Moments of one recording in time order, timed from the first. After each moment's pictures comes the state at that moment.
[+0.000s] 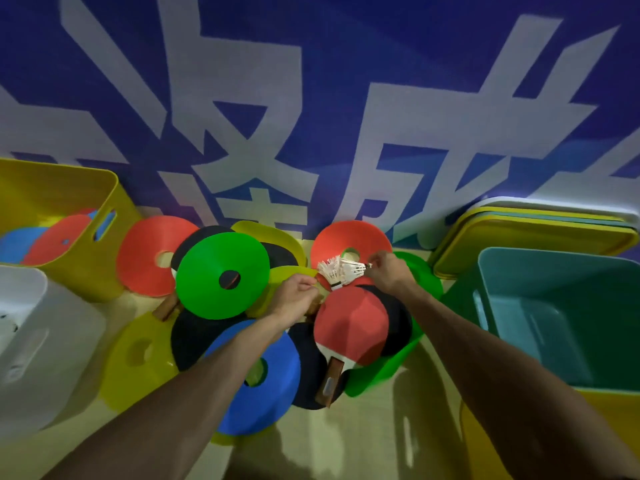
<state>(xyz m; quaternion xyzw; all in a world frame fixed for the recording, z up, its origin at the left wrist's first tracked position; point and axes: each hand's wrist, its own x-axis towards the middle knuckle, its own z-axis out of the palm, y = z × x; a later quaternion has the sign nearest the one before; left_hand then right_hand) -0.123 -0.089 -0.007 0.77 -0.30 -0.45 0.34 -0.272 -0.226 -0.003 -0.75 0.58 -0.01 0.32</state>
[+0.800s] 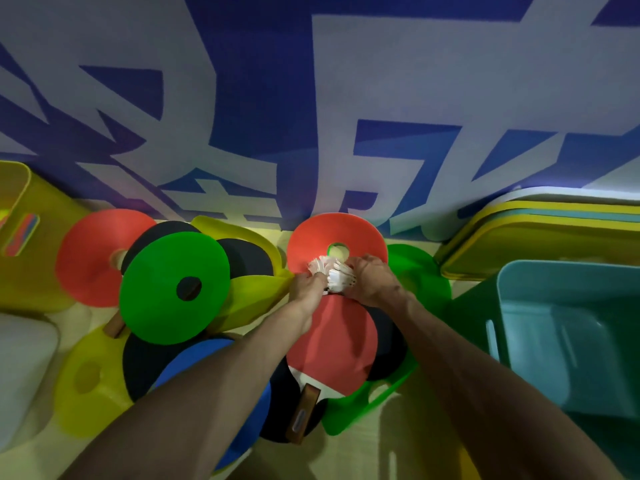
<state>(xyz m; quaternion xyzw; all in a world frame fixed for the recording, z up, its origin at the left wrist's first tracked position) -0.167 -0.199 -0.080 0.79 -0.07 -0.48 0.38 -0.272 -0.287 -0.089 -0.84 0.45 0.14 0.27</state>
